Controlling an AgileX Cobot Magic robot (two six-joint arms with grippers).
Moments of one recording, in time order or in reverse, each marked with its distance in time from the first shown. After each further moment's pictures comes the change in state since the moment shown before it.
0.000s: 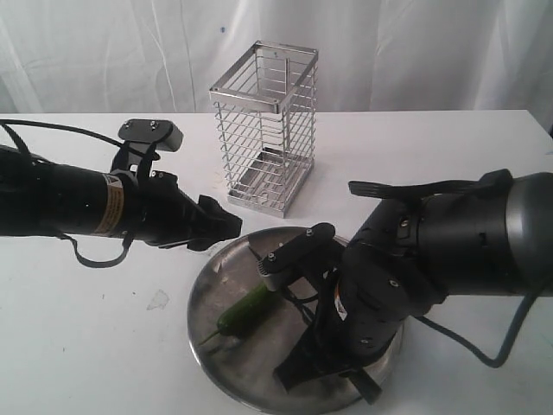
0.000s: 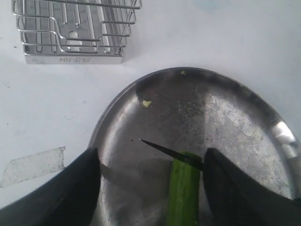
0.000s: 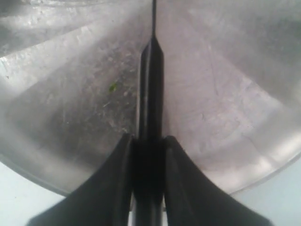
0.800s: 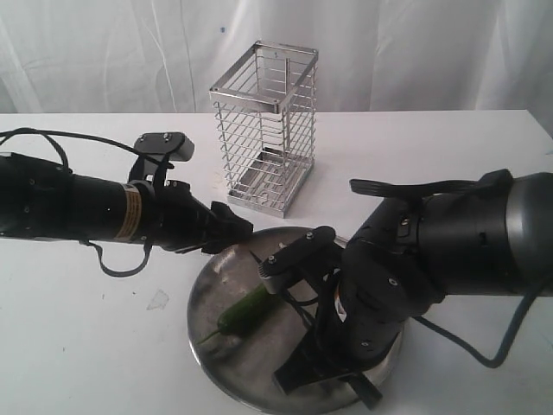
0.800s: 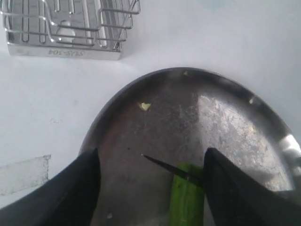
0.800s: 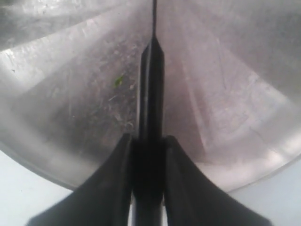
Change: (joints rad) left arm 0.000 0.107 -0.027 -0.190 -0.045 0.157; right arm 0.000 0.000 0.000 0.034 0.012 -0.018
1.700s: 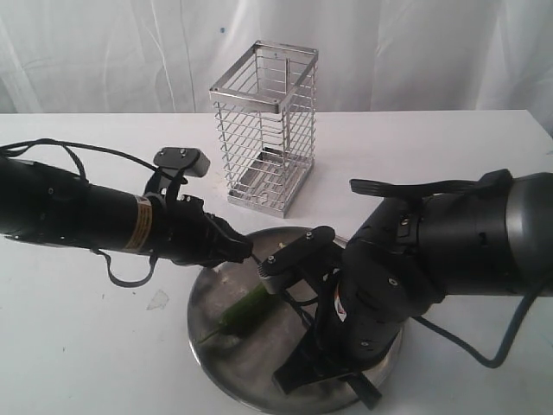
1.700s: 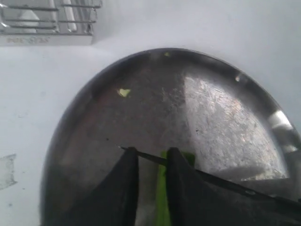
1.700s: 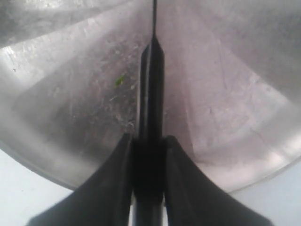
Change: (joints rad) left arm 0.000 0.068 -0.025 0.086 -0.088 -0.011; right arm 0.000 0.000 0.000 0.002 0.000 -0.008
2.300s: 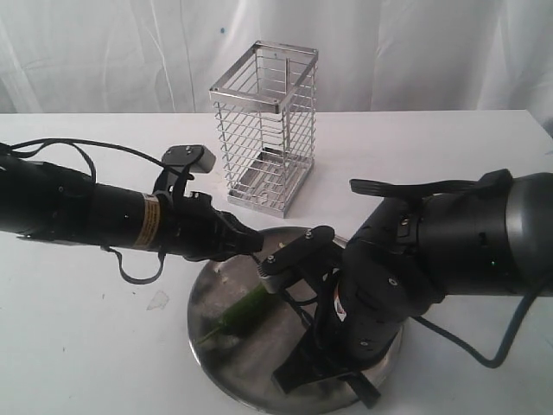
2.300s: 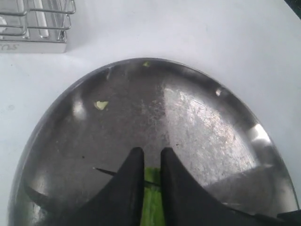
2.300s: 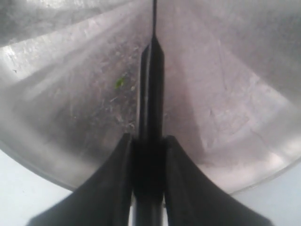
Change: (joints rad) left arm 0.000 0.037 -0.025 -0.068 -0.075 0.035; right arm 0.000 0.000 0.000 0.000 -0.004 0.000
